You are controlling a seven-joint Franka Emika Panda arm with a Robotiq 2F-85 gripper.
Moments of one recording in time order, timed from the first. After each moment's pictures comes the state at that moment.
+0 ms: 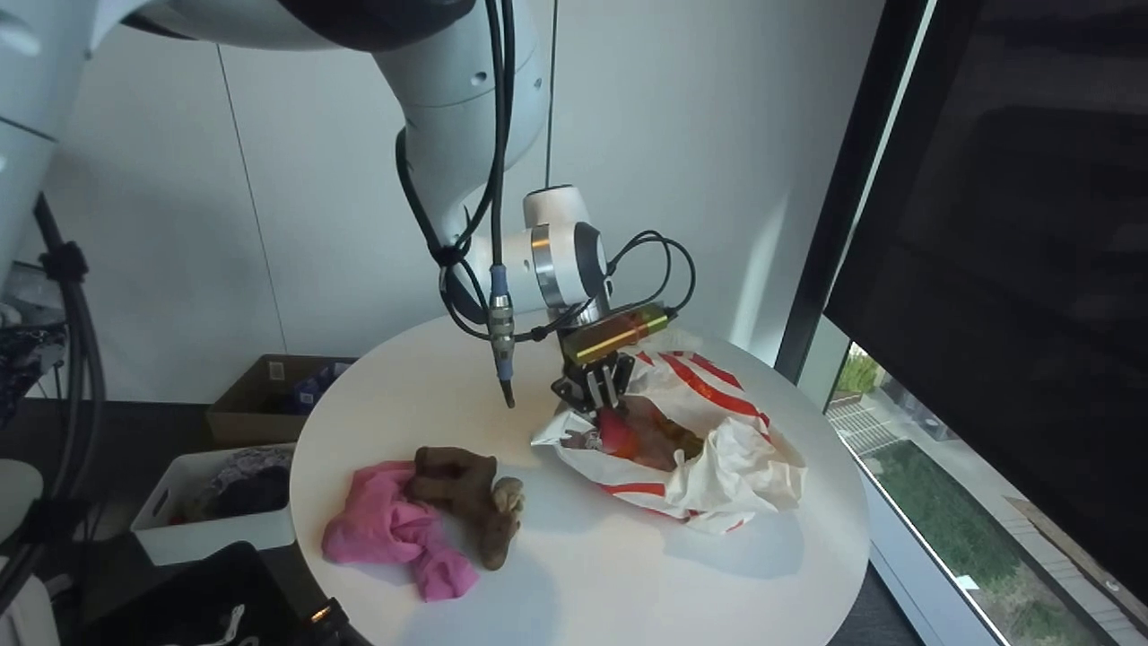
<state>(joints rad) 0.27 0.54 -0.02 -1.93 -0.54 2.46 -0.54</state>
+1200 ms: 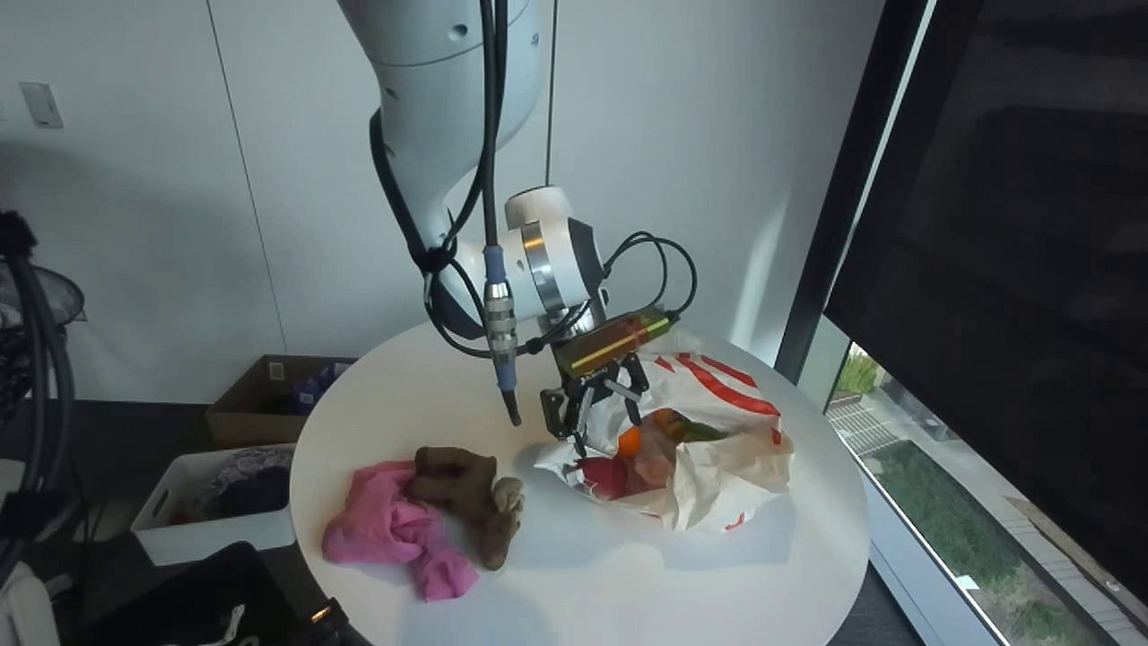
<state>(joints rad) 0.19 0.42 0.04 -2.10 -0.72 2.43 -0.44</state>
